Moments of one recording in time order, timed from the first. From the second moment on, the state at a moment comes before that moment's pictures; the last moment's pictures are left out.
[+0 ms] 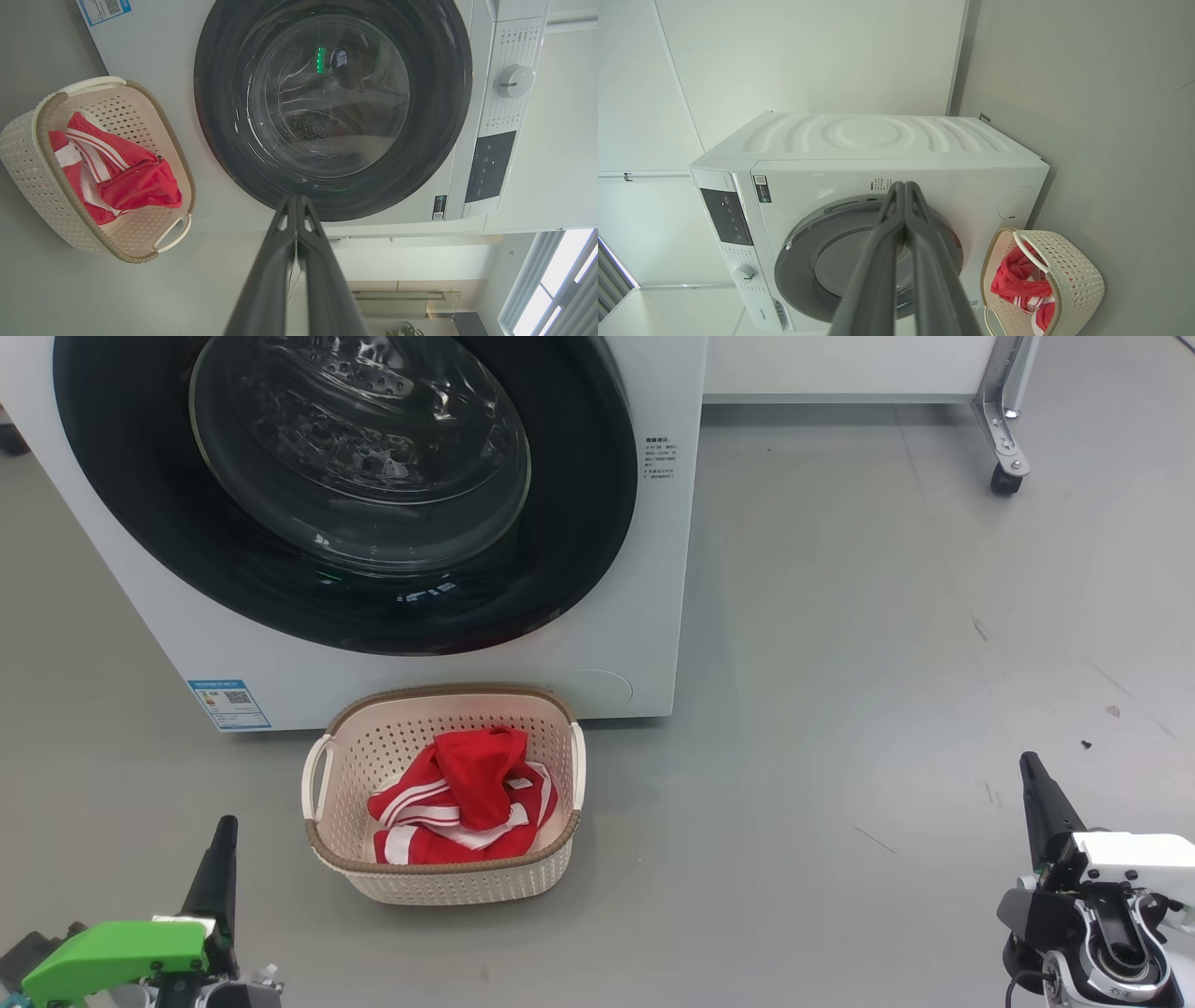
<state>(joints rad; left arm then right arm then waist) -0.06 0.04 0.06 0.27 -1.61 -0.12 0.09 -0.09 -0.04 -0.14 0.28 1.60 0.12 0.11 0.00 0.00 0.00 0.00</state>
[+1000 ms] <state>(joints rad) -0.06 0.04 0.06 0.27 -1.61 -0.12 0.09 -0.09 -0.04 -0.14 0.28 1.60 0.12 0.11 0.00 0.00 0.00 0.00</state>
